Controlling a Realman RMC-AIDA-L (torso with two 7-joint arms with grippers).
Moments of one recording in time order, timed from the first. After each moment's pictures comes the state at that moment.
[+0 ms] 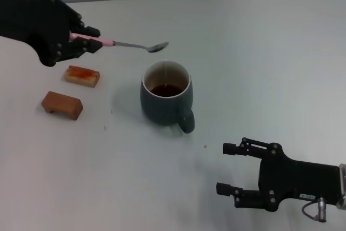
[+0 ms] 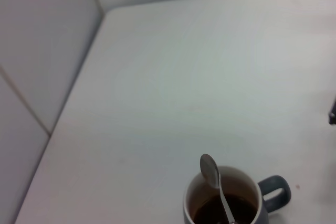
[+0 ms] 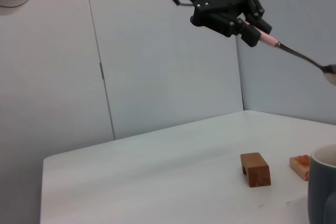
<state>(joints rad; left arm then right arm) -0.65 -2.05 0.89 1.55 2.30 1.89 -1.77 0.38 2.08 -0.61 -0.25 -2.04 -1.68 0.72</state>
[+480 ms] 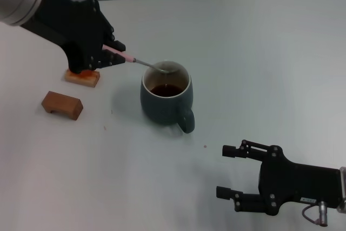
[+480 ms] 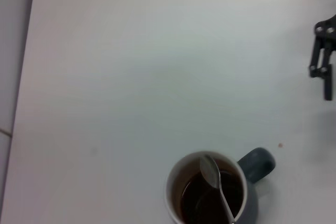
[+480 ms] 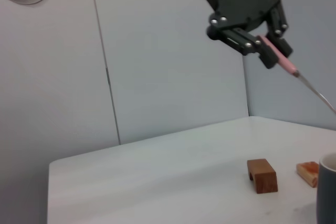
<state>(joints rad) -0.75 -2.07 1.14 1.63 2.47 1.90 -1.81 0.37 2.08 -0.61 -0.25 -2.04 -1.70 0.70</state>
